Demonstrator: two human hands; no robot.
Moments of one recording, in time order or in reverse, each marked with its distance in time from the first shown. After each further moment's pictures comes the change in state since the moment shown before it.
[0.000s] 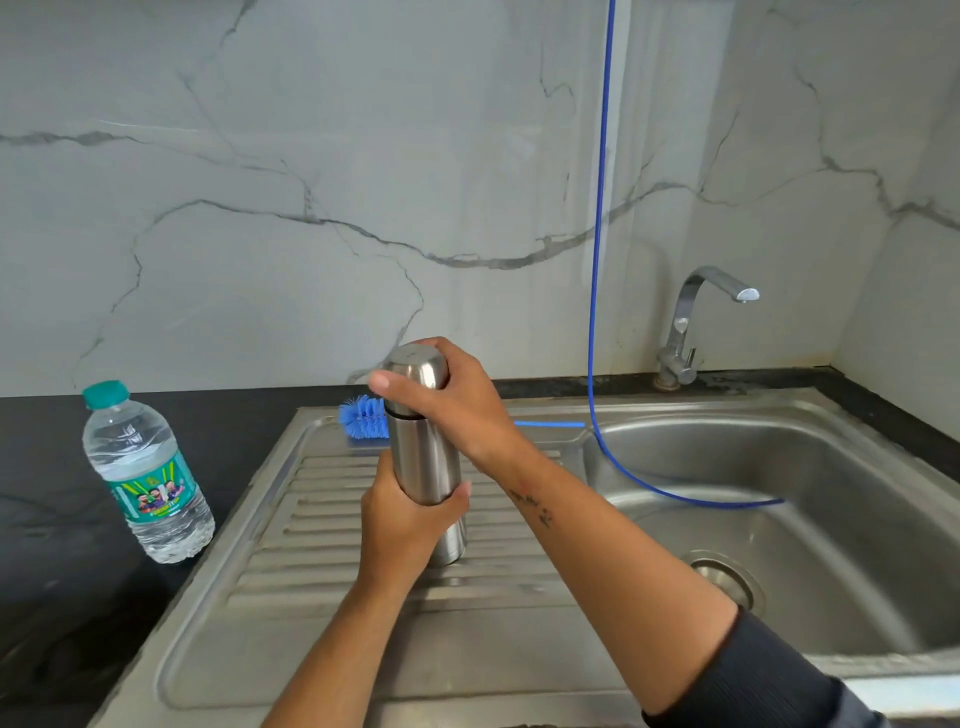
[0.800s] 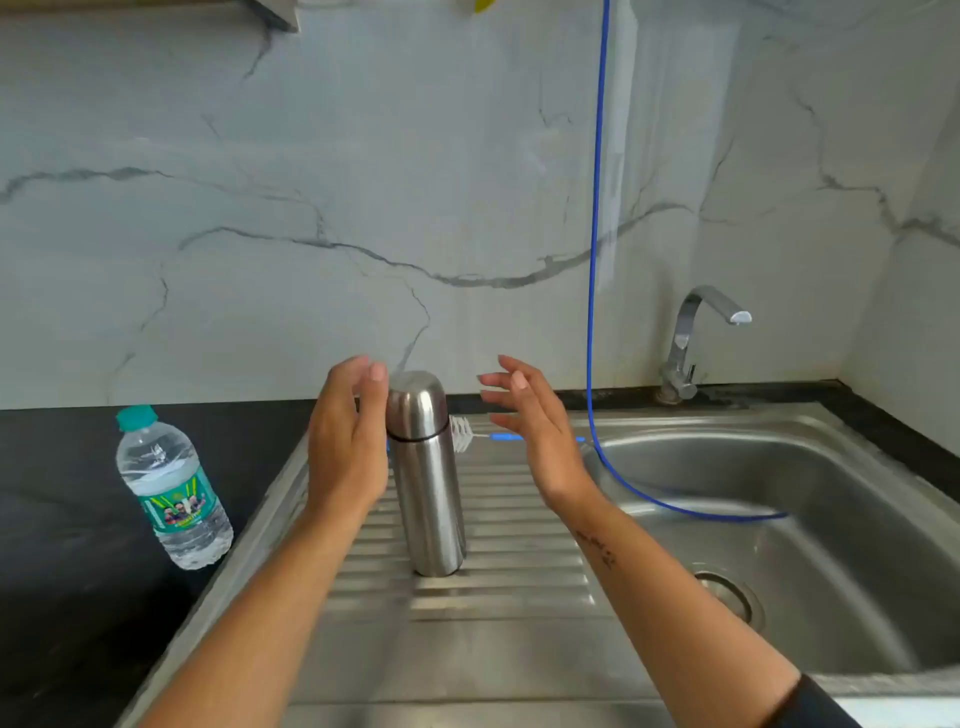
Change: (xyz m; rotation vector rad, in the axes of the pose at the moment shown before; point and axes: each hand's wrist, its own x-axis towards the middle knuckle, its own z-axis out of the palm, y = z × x) left_hand 0.048 0.101 -0.047 0.129 0.144 0.308; right_hand -0.025 0.023 -0.060 0.127 0.256 -0.085
